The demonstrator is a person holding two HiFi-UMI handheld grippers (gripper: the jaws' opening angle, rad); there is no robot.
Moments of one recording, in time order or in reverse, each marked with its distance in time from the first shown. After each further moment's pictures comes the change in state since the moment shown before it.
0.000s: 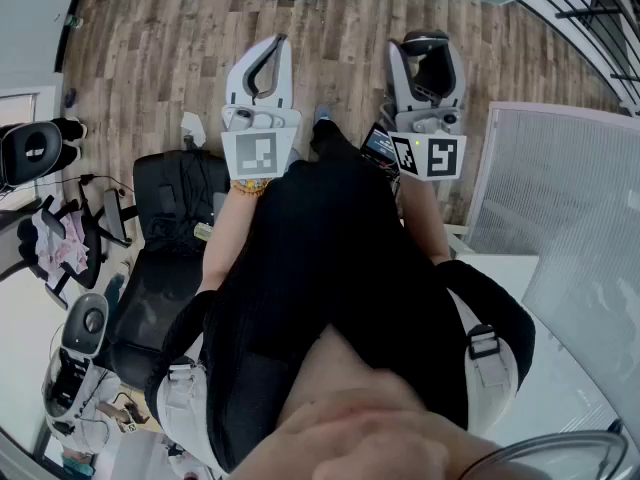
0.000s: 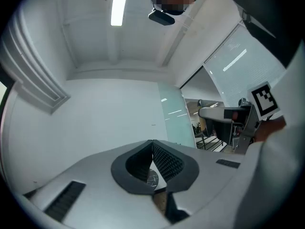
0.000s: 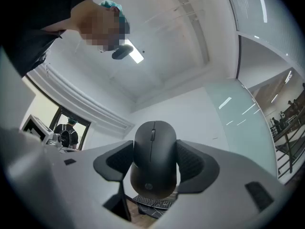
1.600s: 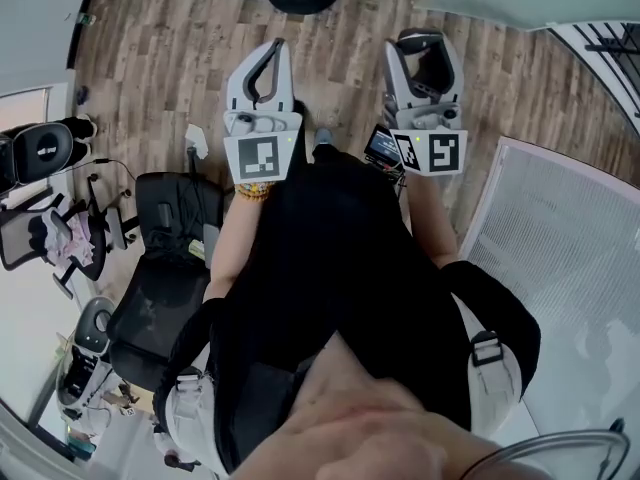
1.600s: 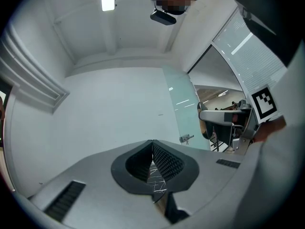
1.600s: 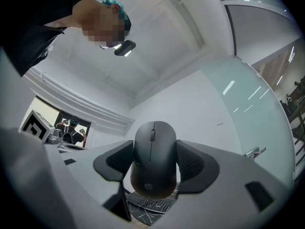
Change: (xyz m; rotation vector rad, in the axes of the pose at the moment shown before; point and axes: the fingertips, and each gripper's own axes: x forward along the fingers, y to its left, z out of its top) left arm 0.202 0.027 -0.053 0.014 0.088 0.107; right arm 0.150 -0.146 -0.113 0.088 0.064 0.099
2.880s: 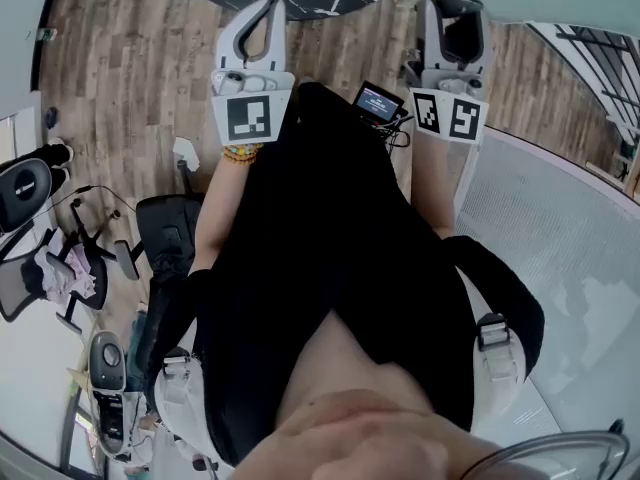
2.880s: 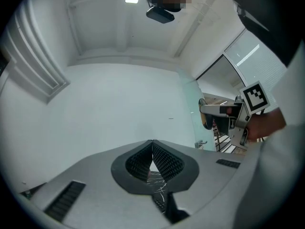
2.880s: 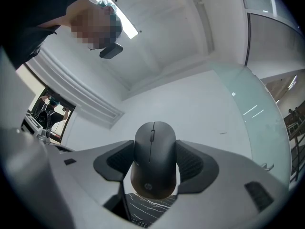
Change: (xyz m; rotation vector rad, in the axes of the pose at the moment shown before) left arm 0.126 0.192 -0.012 -0.062 -0.091 -0.068; right arm 0.210 -0.001 -0.010 -0.149 -0.007 -0.145
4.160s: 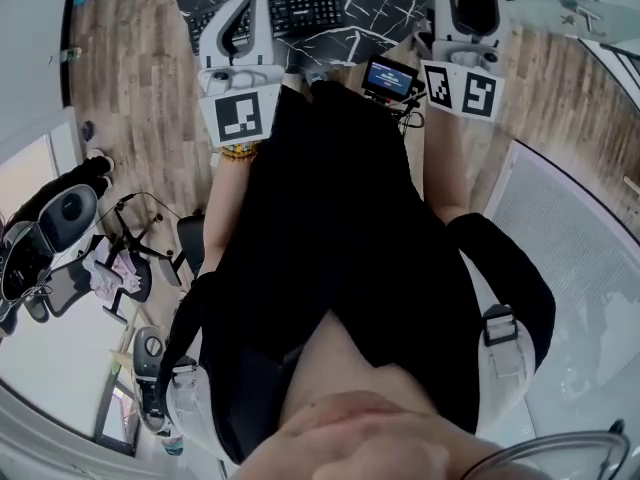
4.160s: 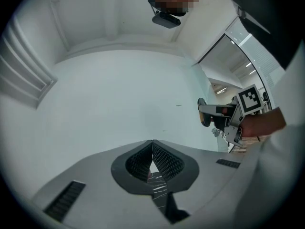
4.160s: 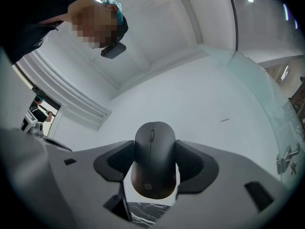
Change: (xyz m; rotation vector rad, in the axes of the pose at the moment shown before) left arm 0.209 0.070 -0.043 0.103 0.083 0.006; right arm 0.188 -0.121 -0.109 0.072 -0.045 -0.050
